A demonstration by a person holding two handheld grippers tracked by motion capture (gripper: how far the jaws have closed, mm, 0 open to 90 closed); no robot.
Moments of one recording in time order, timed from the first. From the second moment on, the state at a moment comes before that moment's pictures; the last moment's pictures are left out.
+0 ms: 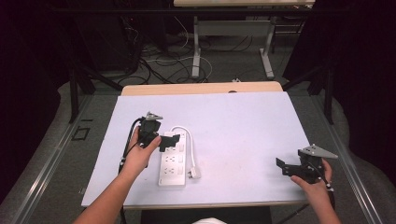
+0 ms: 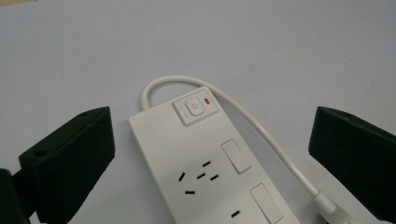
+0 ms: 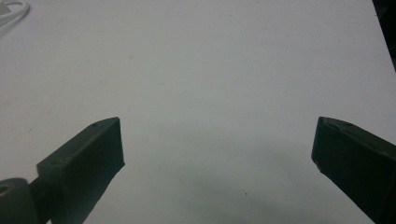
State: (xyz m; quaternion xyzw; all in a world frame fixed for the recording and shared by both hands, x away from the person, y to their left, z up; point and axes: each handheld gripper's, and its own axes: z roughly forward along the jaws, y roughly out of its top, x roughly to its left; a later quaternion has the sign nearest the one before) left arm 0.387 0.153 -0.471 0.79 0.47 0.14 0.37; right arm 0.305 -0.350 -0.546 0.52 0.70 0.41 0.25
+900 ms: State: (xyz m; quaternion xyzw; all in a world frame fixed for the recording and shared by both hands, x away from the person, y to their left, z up) left arm 0.358 0.207 -0.490 0.76 0.50 0.14 0.38; right arm 0.305 -0.350 -0.545 0.52 0.70 0.41 0.25
